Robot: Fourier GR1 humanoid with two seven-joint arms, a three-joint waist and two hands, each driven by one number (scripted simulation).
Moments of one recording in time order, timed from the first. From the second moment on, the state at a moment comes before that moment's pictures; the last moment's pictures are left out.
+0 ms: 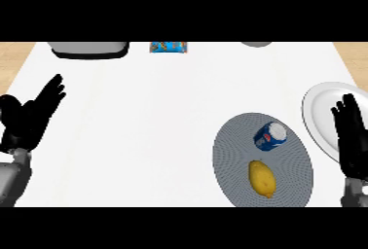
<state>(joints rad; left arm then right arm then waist) -0.23 0.51 -0.05 -1.37 0.19 0.07 0.18 -0.03 -0.34 -0.05 -1.50 -0.20 -0.26 -0.05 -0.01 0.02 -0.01</state>
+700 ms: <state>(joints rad) -0.02 0.24 -0.15 -1.37 0.24 0.12 0.17 -0.04 -0.48 -0.19 -1.47 -0.17 -0.12 -0.34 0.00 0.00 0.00</state>
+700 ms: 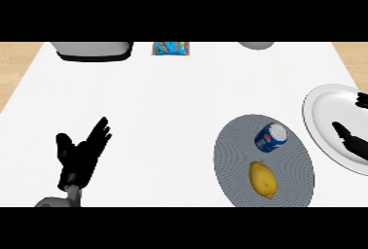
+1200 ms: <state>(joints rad) 0.02 0.19 -0.17 -1.43 0.21 0.14 0.20 0.11 -0.58 -0.19 -1.58 -0.10 0.04 -0.37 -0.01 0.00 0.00</state>
